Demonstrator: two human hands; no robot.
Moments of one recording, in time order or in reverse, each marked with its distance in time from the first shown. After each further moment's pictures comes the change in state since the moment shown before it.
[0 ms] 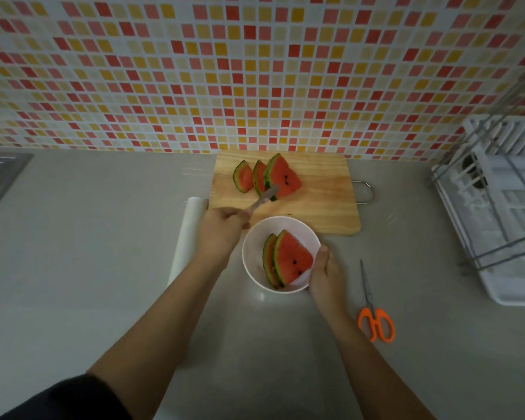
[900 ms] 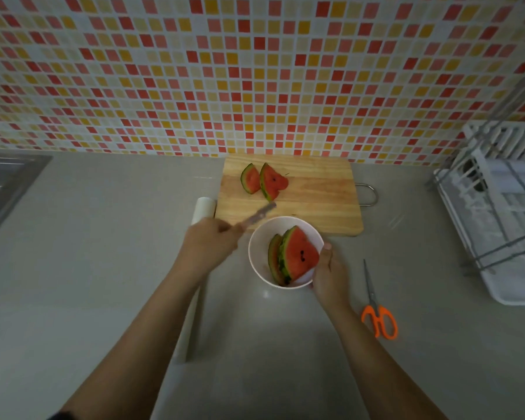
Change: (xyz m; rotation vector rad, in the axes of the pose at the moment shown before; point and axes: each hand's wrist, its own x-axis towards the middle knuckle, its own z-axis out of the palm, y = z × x) left_hand -0.039 0.010 -0.048 0.535 -0.053 0.089; right_hand -0.002 -0.005 -0.001 0.012 -0.008 0.013
